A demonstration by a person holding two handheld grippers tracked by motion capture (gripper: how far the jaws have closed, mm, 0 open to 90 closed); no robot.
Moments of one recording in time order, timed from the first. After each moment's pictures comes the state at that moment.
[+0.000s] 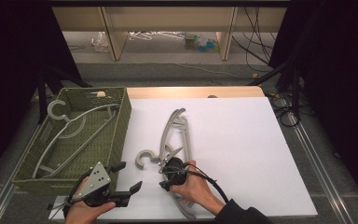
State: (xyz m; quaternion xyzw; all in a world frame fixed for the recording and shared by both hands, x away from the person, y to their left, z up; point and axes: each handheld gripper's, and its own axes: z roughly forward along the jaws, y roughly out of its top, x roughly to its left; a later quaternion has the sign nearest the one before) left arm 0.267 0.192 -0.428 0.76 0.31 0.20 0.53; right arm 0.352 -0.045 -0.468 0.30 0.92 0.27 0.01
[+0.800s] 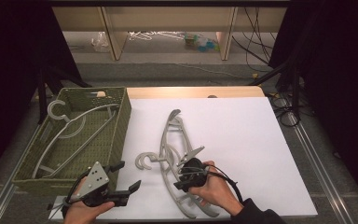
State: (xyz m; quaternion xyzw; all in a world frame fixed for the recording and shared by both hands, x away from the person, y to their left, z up) left arm 0.267 0.194 -0.426 0.76 0.31 0.21 0.53; right arm 0.338 -0.098 -0.444 0.29 0.91 0.29 -0.01
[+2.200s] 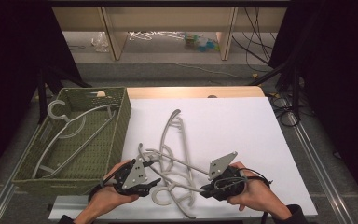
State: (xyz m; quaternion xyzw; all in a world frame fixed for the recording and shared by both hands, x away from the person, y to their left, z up) left arm 0.311 0.133 -0.448 0.88 0.14 0.22 0.40; right arm 0.312 -0.173 -0.409 0.12 0.94 0.31 -0.02
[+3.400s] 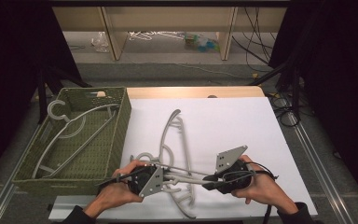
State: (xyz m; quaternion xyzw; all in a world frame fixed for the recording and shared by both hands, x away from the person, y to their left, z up) left arm 0.310 0.099 -0.426 0.91 -0.03 0.25 0.34; right arm 0.325 -0.188 -0.397 0.11 0.93 0.35 0.01
